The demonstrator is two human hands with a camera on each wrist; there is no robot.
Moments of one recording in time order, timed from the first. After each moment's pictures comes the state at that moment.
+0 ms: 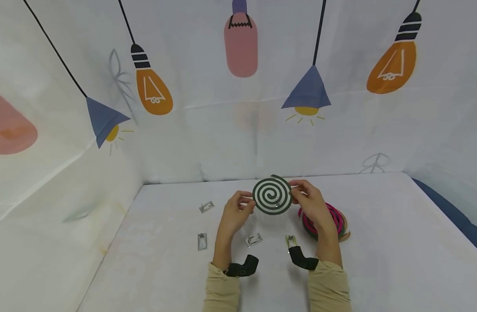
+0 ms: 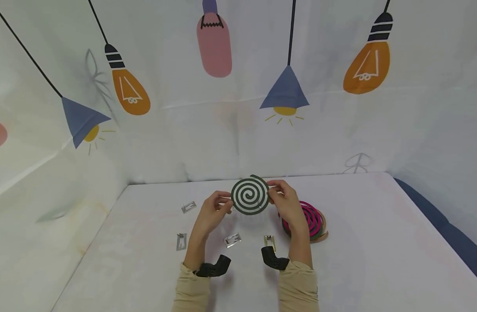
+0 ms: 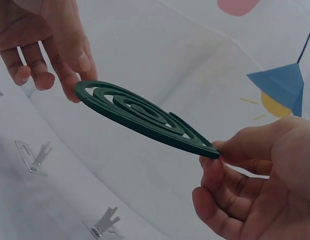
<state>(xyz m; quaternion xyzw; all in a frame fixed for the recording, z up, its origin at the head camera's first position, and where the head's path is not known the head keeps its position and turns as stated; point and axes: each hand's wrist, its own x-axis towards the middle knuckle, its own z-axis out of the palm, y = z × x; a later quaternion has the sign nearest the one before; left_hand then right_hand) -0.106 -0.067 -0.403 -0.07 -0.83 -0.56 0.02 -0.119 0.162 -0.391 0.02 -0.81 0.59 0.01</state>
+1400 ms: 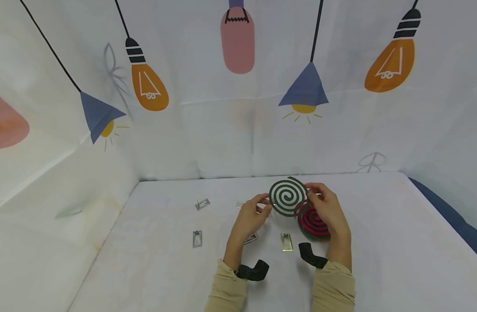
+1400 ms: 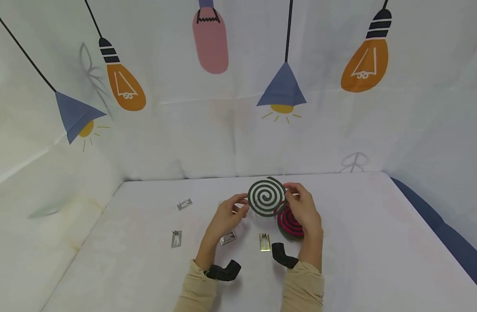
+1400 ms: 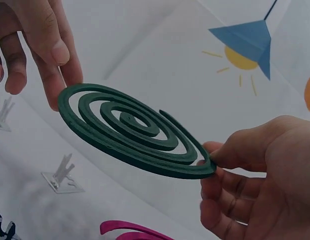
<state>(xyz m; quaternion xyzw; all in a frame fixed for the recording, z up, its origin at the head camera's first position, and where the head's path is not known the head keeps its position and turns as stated) -0.105 -0.025 -0.415 -0.16 -0.87 -0.47 0.01 -0.114 0.205 -0.407 0.01 -0.83 0.55 0.04</state>
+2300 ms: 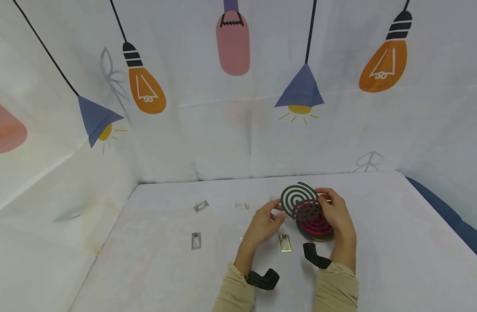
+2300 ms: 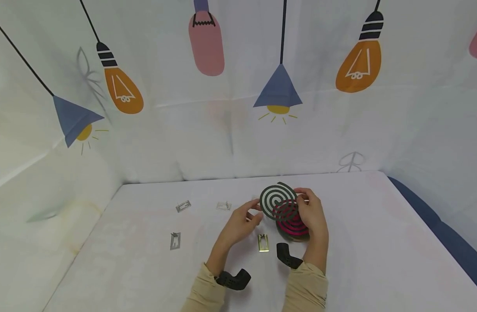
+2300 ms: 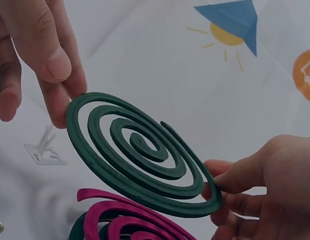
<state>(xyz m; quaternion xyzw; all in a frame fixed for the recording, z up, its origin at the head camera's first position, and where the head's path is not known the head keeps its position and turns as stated) -0.096 0.009 -0.428 -0.20 -0.85 -0.48 -0.01 -0.105 0.226 -0.410 -0.08 -0.85 0.51 0.04</state>
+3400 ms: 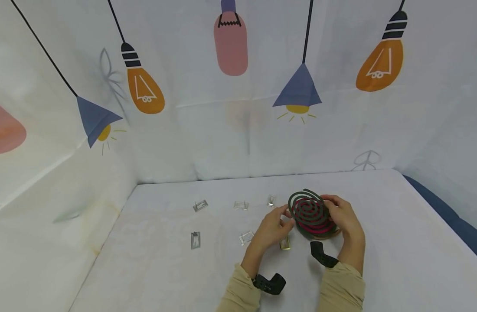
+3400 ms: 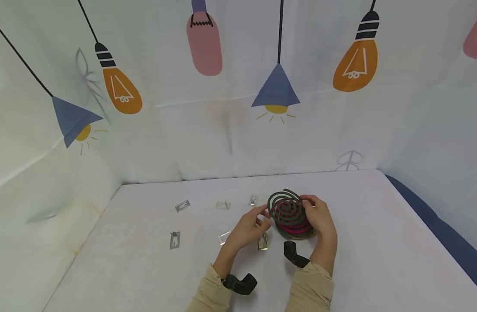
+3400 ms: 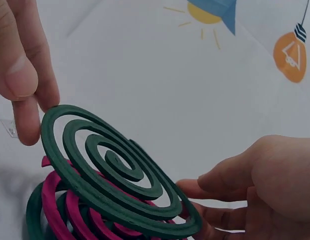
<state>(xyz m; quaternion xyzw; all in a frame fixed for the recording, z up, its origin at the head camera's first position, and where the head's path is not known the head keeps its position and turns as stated) -0.087 0.030 -0.431 -0.21 -0.86 -0.46 -0.06 -0.092 0.249 -0.412 -0.09 -0.85 0.52 -0.06</state>
